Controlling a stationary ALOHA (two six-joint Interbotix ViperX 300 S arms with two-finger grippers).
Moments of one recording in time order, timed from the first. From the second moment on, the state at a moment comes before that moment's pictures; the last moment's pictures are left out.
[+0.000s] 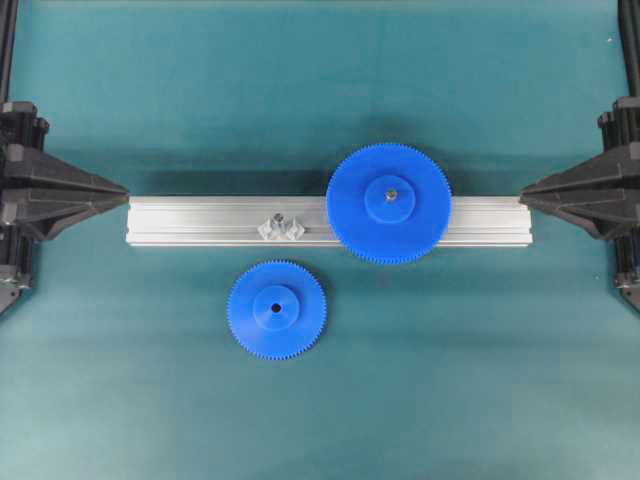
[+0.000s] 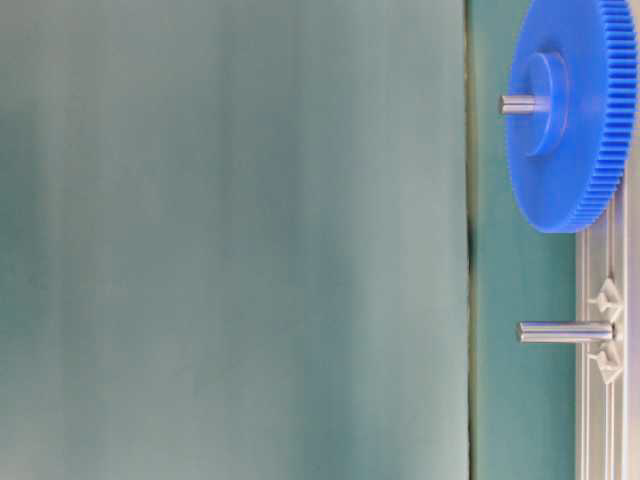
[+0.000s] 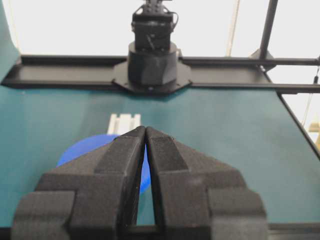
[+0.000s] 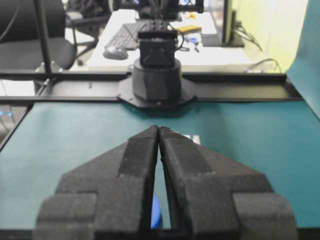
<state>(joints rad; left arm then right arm) 0.00 -0.96 1.17 0.00 -0.29 0.00 0.00 -0.97 1.19 0.00 -0.29 0.01</state>
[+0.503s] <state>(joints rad) 0.00 -0.91 1.15 0.01 -0.19 -0.04 -0.02 -0.97 1.22 0.02 -0.21 0.04</state>
